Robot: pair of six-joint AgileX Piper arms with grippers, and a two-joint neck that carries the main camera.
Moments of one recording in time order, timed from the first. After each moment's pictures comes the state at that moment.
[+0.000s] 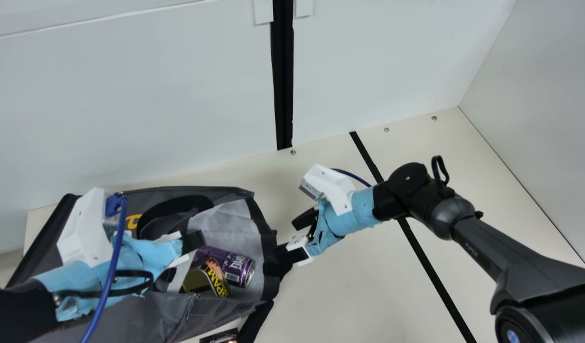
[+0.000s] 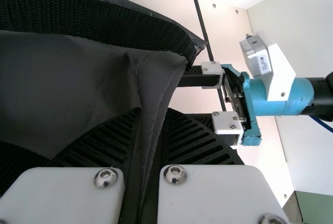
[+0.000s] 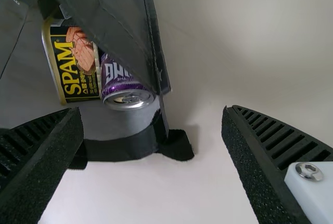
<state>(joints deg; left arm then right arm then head) -26.3 85.2 -72.2 -40.9 41.9 0.0 -3.2 101.7 -66.0 57.4 58.1 -71.5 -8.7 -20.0</state>
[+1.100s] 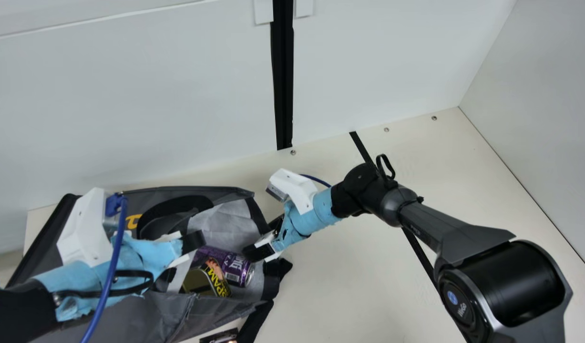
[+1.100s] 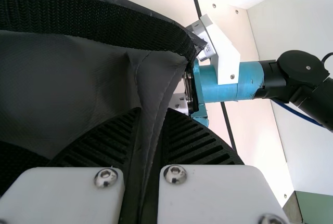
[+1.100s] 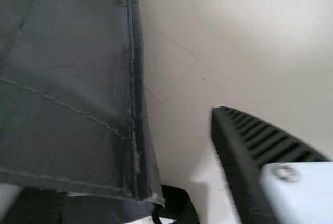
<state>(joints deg) -26.3 85.2 -72.2 -40.9 41.9 0.0 4.0 113.0 -73.5 60.8 54.6 -68.4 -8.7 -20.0</state>
